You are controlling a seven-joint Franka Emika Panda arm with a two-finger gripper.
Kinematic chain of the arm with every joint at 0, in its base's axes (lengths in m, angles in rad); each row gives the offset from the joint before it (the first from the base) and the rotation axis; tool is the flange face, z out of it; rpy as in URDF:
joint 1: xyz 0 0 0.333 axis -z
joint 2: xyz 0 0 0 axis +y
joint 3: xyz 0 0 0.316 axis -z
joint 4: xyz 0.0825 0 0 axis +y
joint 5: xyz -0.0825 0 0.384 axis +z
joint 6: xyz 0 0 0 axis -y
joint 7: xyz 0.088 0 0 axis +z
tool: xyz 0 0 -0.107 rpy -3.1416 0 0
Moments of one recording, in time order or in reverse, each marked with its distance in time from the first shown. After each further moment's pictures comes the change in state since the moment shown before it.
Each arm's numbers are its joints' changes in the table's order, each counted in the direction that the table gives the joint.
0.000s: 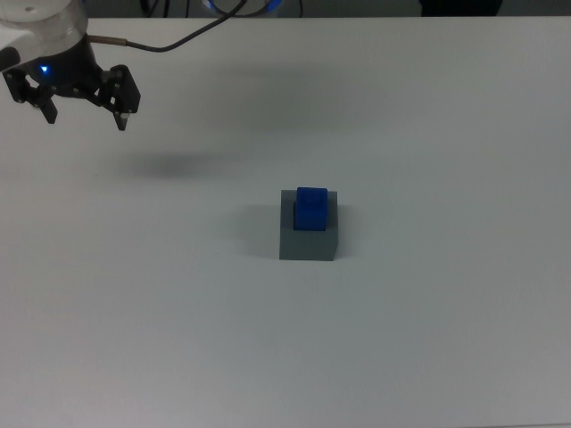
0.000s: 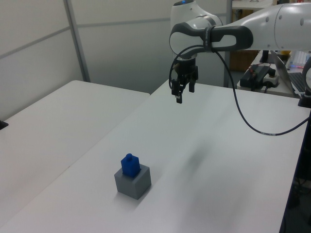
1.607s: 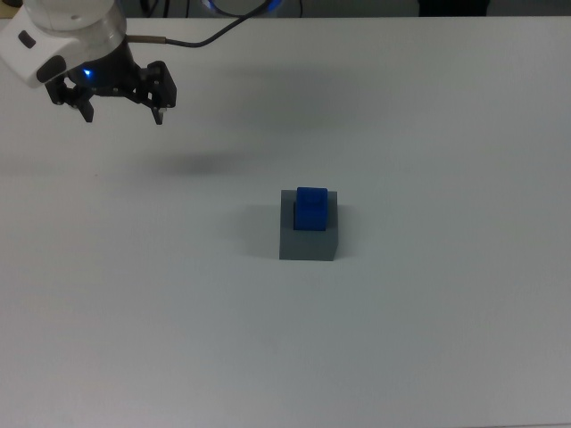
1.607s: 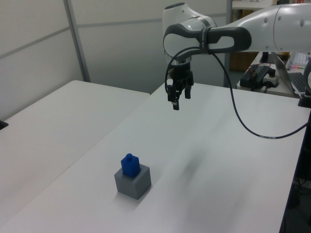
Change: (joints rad) arm -0.030 -0.003 -0.036 -0.009 0.008 -0.081 0.000
